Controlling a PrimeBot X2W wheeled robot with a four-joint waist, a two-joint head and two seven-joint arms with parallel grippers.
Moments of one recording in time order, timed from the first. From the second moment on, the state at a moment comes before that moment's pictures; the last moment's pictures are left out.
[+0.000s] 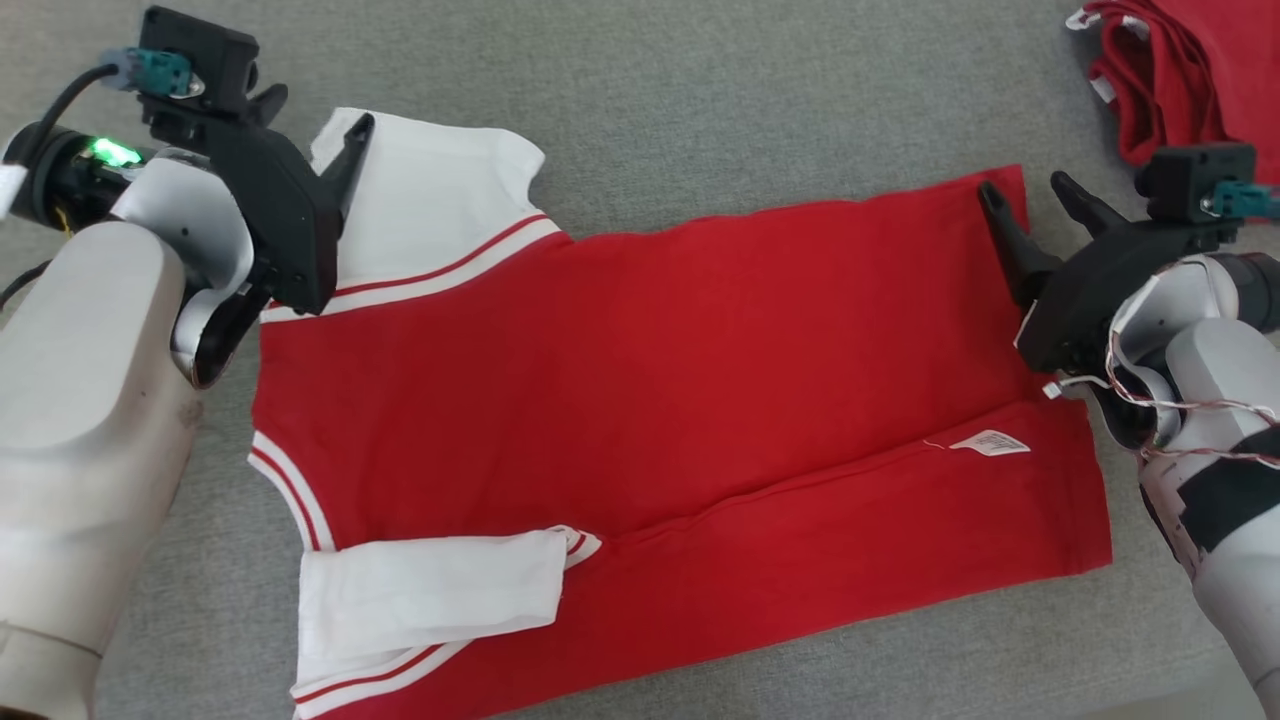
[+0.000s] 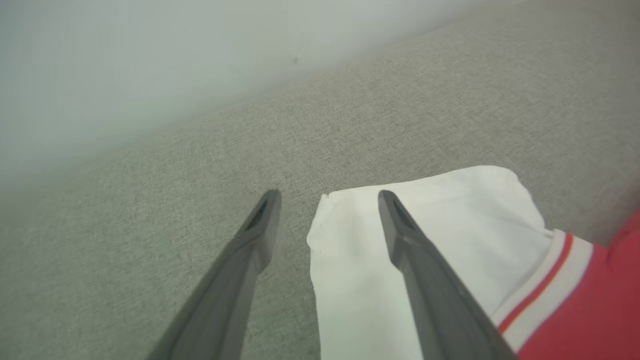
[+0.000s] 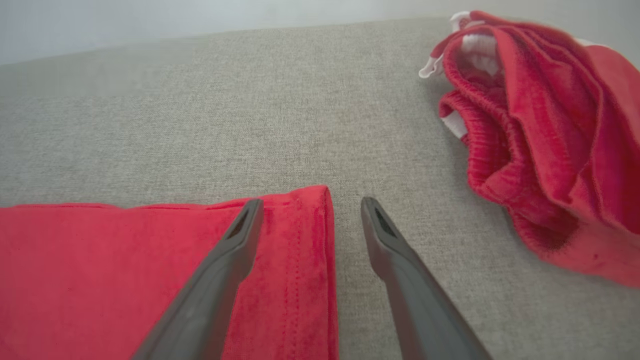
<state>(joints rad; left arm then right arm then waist) -1.10 0.37 -0.56 0.70 -0.53 -0.13 0.22 -0.87 -0.39 0.42 0.75 0.63 0.13 0.08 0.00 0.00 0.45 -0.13</state>
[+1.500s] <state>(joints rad) -1.11 0.35 -0.77 0.82 -0.73 -0.12 -0.18 -0.96 -0.43 0.78 0.94 0.90 0.13 -0.20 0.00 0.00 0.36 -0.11</state>
